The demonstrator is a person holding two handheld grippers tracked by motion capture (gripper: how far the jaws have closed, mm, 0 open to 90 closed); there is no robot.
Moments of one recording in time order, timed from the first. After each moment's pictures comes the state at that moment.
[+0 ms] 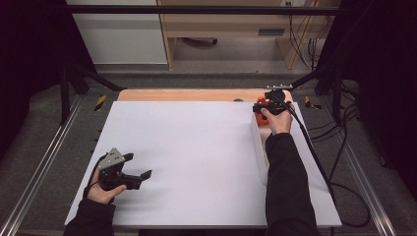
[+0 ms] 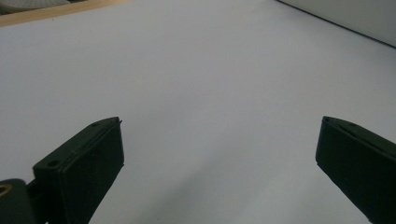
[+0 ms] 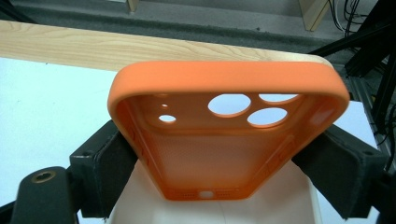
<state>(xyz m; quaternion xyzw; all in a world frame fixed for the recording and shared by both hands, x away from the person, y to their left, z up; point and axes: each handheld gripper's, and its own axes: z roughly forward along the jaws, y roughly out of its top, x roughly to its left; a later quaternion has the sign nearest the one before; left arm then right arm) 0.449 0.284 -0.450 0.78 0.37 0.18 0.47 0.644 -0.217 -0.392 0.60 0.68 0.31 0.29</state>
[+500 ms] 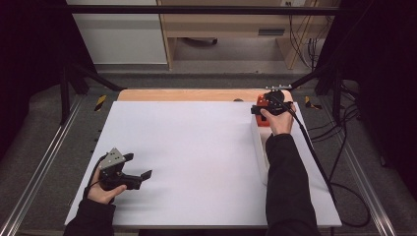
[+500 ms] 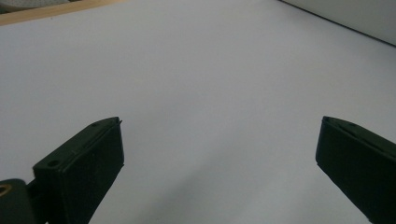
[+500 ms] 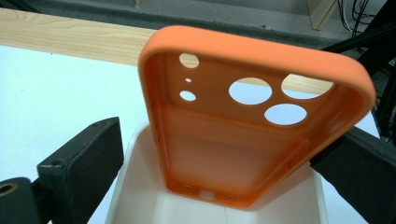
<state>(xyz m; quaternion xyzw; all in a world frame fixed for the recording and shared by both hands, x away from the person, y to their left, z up) 0.449 0.283 -0.450 0.79 0.36 0.18 0.47 0.644 -0.216 -0.394 0.59 0.69 0.30 0.29</state>
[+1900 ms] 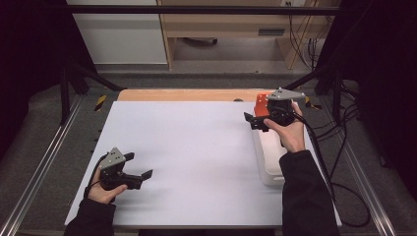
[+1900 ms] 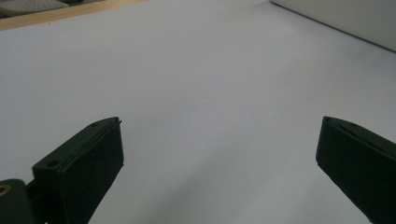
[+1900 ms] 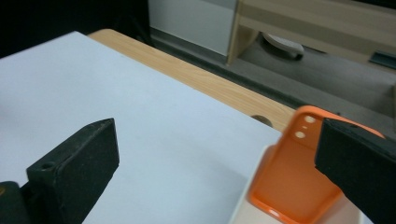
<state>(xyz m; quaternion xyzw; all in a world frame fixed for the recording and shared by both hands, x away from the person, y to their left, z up) 0.449 0.281 -0.448 0.78 0.36 0.18 0.47 0.546 -0.199 -0.329 0.39 0.76 0.45 0.27</state>
